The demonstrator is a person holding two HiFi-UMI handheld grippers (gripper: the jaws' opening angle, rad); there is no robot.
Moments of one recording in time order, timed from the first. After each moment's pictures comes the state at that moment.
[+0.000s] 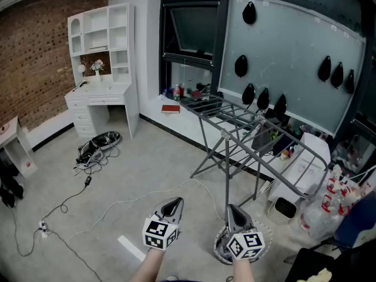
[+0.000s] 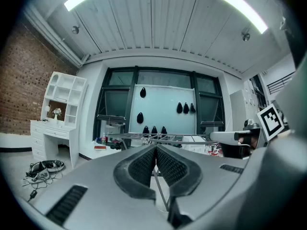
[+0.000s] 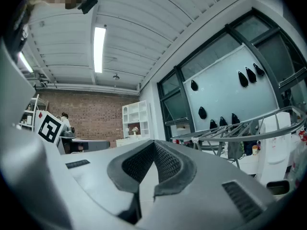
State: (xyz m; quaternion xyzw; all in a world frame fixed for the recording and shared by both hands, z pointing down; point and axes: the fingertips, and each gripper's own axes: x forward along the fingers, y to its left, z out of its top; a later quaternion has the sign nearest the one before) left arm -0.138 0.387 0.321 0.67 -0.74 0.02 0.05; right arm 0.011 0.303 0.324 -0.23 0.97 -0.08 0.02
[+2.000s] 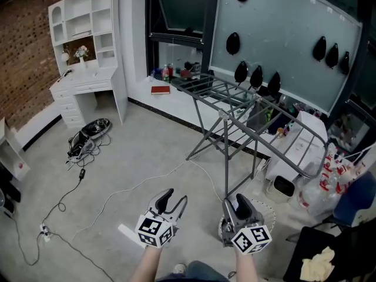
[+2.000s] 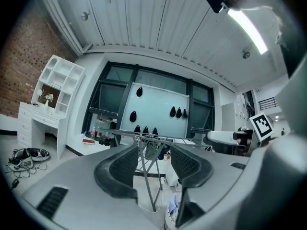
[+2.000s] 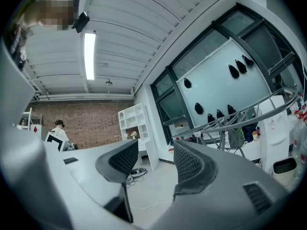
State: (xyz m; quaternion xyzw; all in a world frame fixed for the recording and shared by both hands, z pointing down) left arm -0.168 0.406 0.344 0.71 -0.70 -0.03 0.07; right arm -0.010 0.327 0.333 -0.24 0.96 -0.15 0.05
